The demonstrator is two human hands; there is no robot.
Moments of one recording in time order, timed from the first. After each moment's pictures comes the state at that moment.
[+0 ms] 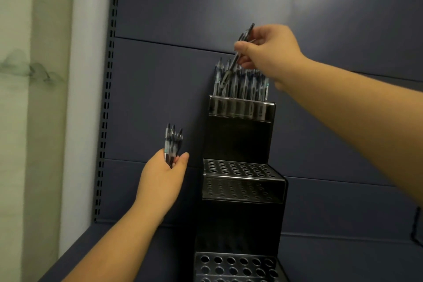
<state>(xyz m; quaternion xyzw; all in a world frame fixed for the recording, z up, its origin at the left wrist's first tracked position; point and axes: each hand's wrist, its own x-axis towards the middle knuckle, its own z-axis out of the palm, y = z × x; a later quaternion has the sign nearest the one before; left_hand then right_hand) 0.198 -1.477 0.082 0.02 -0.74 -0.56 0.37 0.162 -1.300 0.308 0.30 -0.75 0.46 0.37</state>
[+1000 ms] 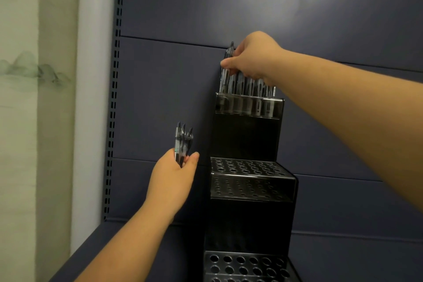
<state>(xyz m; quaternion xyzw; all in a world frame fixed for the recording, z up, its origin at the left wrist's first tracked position) 0.201 -1.474 0.082 0.02 -0.75 -0.56 0.36 0.158 -1.327 0.311 0.21 -0.89 0.26 0.32</state>
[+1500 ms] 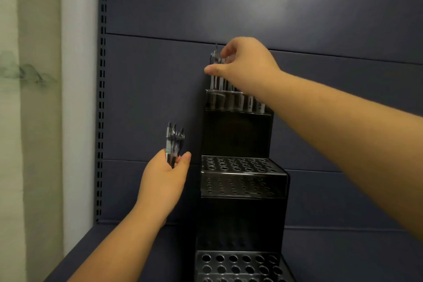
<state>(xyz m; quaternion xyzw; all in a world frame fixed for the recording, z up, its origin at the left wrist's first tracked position) 0.201 -1.470 0.081 0.02 -0.75 -0.56 0.35 0.173 -1.321 0.276 0.23 -0.86 0.26 0.38</state>
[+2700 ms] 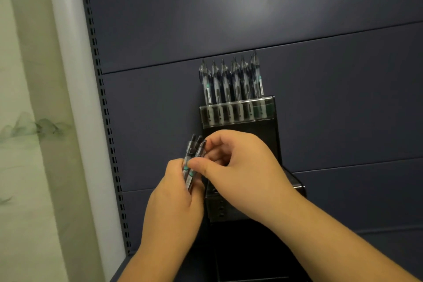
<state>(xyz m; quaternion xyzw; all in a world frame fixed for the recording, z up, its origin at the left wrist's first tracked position) 0.232 -1.457 0.100 -0.02 -0.84 -0.34 0.42 0.217 -1.321 0.144 0.32 -0.76 0.51 0.26</state>
